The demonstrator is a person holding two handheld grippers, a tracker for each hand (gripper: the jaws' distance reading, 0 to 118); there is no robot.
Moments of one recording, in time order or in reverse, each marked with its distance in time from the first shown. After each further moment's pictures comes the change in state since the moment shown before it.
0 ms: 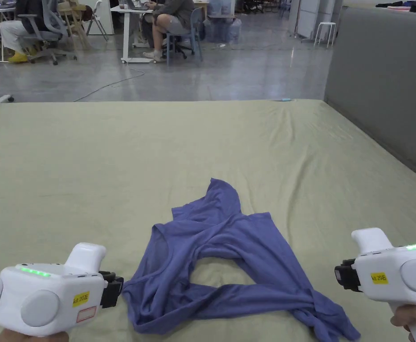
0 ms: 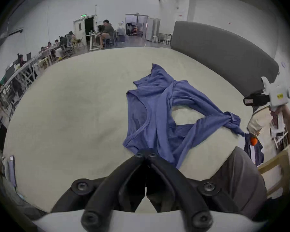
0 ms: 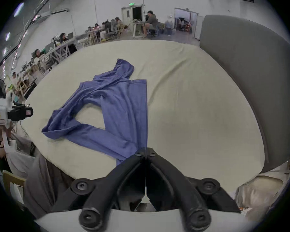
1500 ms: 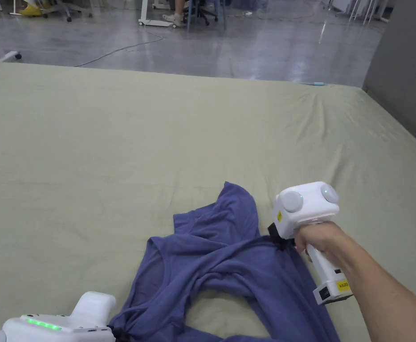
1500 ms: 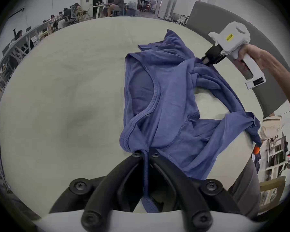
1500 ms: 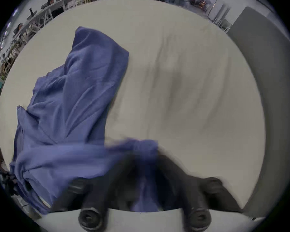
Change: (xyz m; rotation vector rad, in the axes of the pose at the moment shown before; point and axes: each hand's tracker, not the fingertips) left arm -0.009 0.012 -0.120 -0.238 0.006 0.141; right arm -0.036 0.227 -0.287 -0.345 -0.128 0.146
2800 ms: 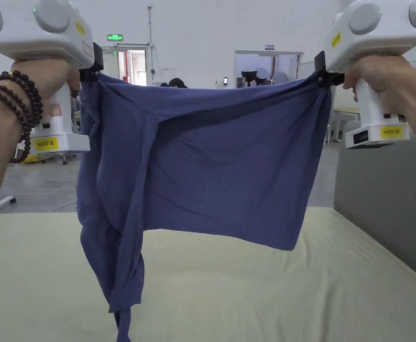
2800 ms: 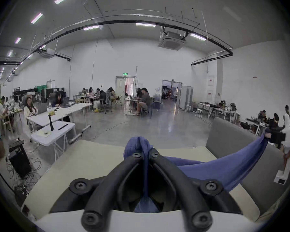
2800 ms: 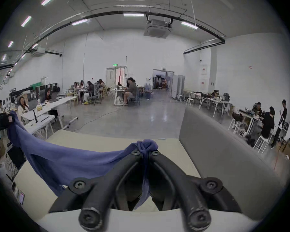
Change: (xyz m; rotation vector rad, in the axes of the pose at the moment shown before) left arm 0.031 0.475 0.380 0.906 0.243 0.053; right arm 0.153 0.152 0.516 0.917 -0.132 -0.284
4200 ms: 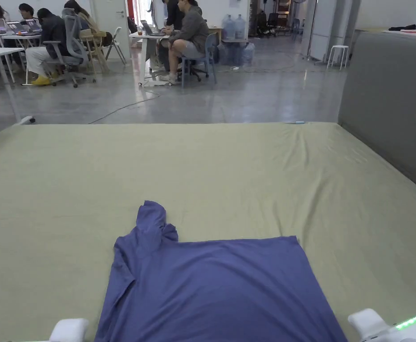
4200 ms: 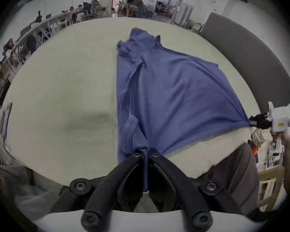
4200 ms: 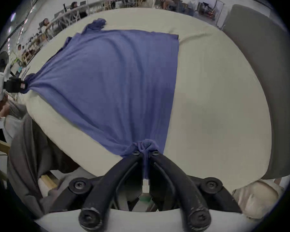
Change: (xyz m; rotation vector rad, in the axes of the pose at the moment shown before) left arm -0.094 -0.584 0.258 -0.891 -0.133 0.037; right arm -0.004 -0.638 0.169 -0.832 0.297 0.267
